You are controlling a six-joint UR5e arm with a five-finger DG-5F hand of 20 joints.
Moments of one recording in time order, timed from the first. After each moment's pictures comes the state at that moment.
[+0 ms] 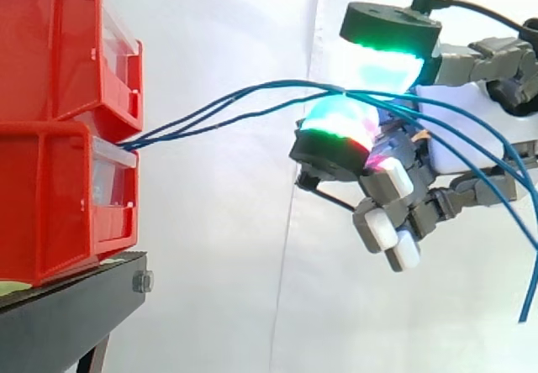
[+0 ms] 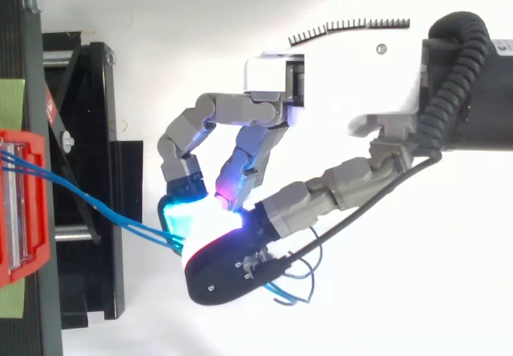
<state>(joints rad) 0.09 -2.21 -1.11 -3.11 -1.44 -0.15</state>
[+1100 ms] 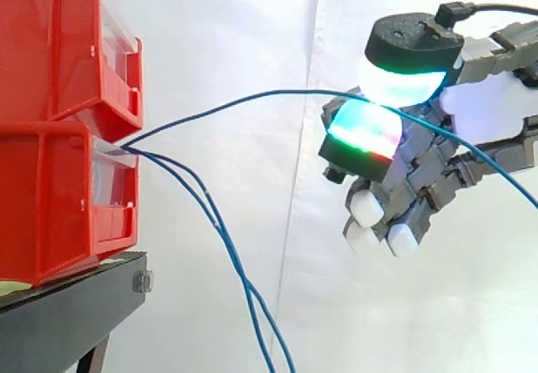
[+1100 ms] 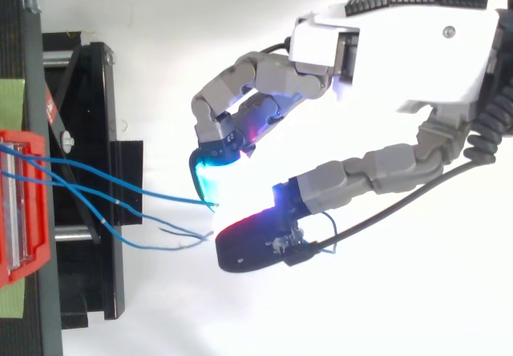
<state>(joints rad) 0.11 -2.16 -1.11 -3.20 -1.32 -0.38</state>
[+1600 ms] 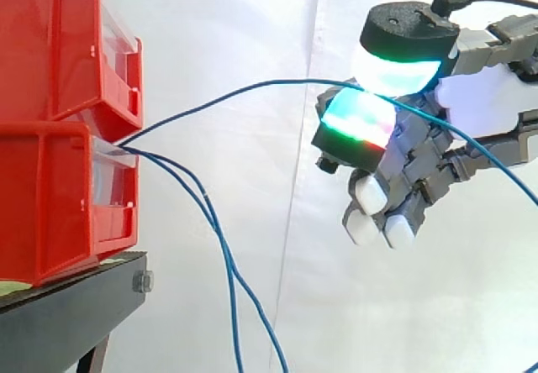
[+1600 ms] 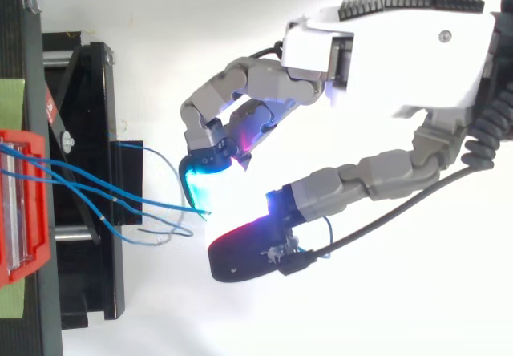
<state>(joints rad) 0.11 -2.16 -1.11 -3.18 -1.33 -0.39</state>
